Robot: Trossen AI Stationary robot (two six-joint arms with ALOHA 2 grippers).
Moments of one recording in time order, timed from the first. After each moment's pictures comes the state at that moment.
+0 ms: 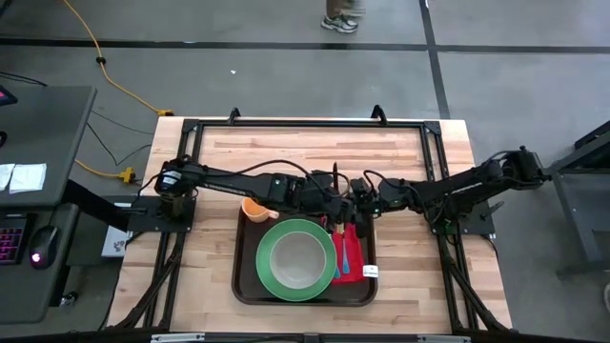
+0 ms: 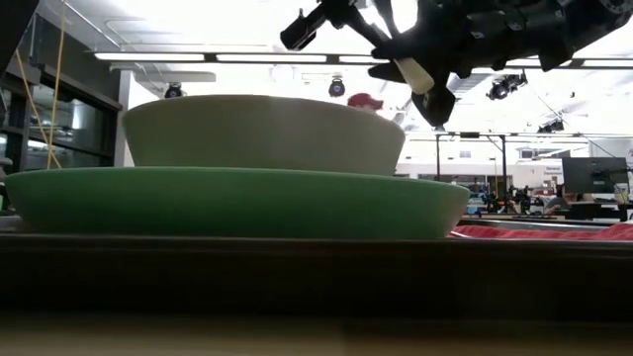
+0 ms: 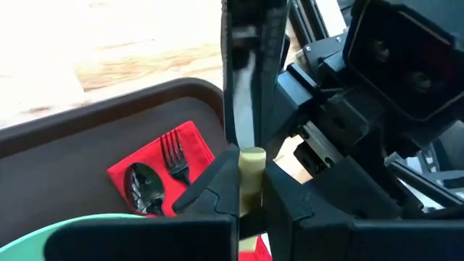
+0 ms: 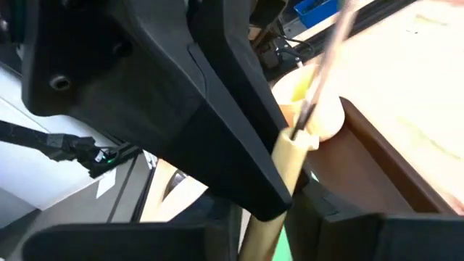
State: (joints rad) left arm -0.16 1.95 1.87 -0.75 -0.35 -1.26; right arm 0.09 1.30 0.54 0.58 -0.01 0.56
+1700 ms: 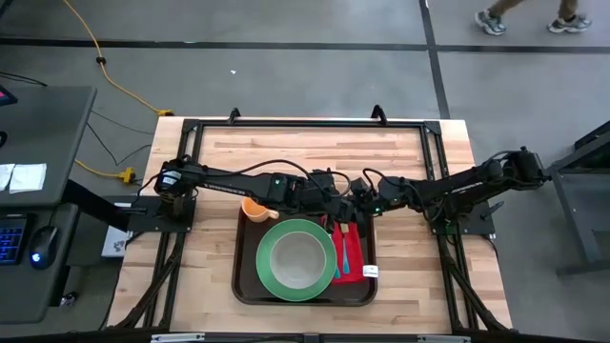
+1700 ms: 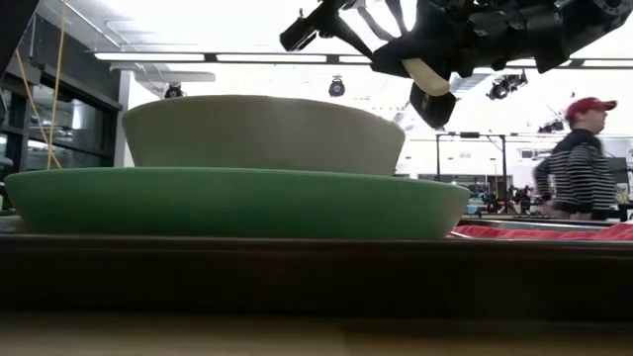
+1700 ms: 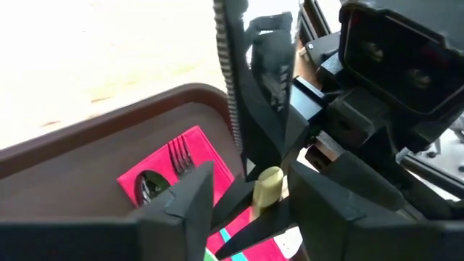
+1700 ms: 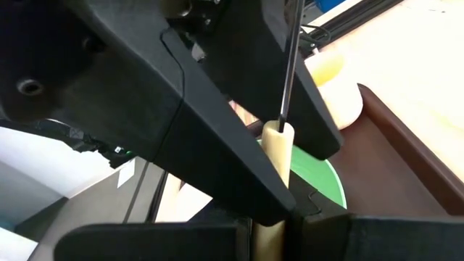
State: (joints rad) left arm -0.16 1.95 1.87 -0.76 -0.35 -1.20; right arm 0.06 1.30 0.54 0.56 -0.09 0.60
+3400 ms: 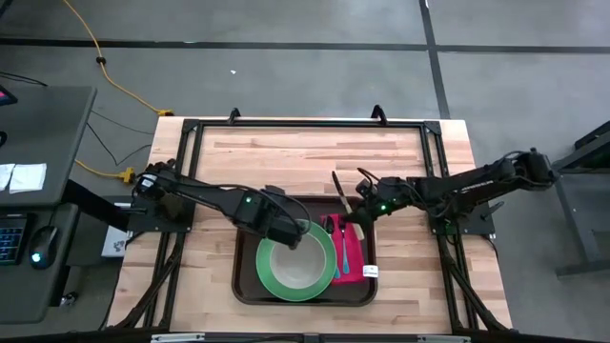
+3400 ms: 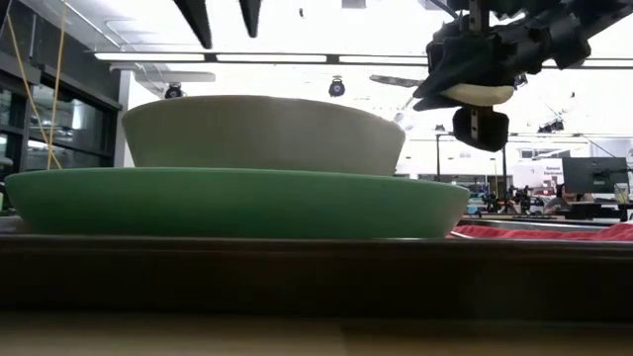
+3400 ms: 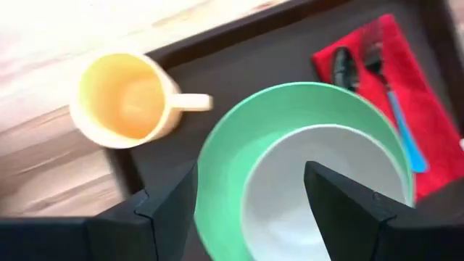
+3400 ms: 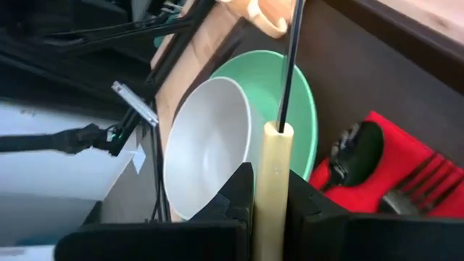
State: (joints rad) left arm -0.33 1.83 1.87 -1.49 -0.35 -1.52; right arm 0.06 1.19 0.54 0.20 -0.16 0.95
